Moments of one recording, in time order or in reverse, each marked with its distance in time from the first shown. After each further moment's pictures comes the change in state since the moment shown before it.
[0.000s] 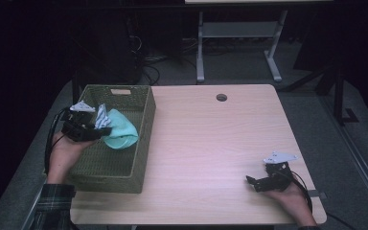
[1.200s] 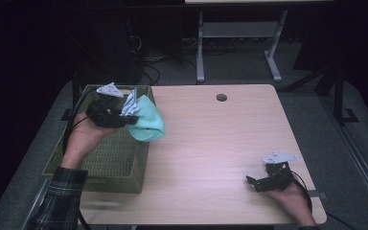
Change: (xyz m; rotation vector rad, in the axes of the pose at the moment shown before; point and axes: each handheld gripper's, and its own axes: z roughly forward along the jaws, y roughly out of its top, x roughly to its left) left arm -0.060 0.076 -0.016 -0.024 -0.129 0.185; right arm 0.000 0.000 0.000 0.001 0.003 0.002
